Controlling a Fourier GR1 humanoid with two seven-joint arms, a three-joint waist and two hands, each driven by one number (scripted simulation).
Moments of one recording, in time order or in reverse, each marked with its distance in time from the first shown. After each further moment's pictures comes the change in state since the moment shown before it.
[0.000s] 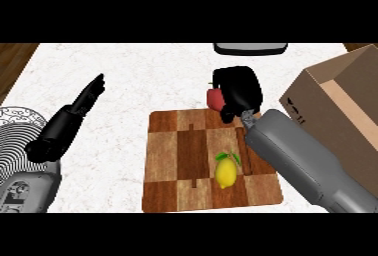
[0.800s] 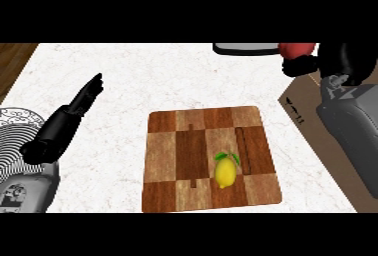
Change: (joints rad) left arm 0.010 -0.010 0.013 -0.040 -0.006 -0.010 0.033; right arm 0.050 -0.219 -0.380 -0.276 0.078 -0.071 0.305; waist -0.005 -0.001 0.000
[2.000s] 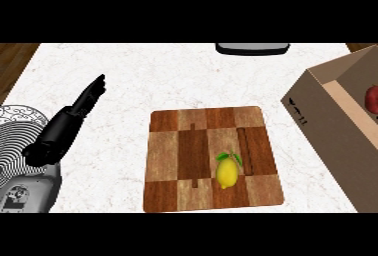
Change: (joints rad) left arm 0.006 -0.026 0.011 -0.014 -0.024 -0.026 0.002; right arm 0.262 -0.295 -0.321 0.347 -0.334 0.478 -0.431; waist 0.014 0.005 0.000
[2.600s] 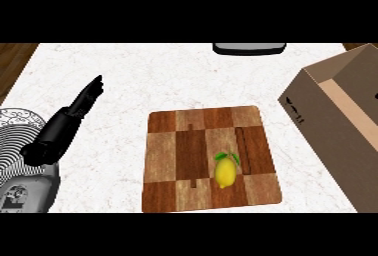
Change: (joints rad) left arm 0.005 -0.002 0.019 0.018 -0.003 -0.010 -0.015; right arm -0.018 0.070 -0.266 0.007 -0.241 -0.103 -0.310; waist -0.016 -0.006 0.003
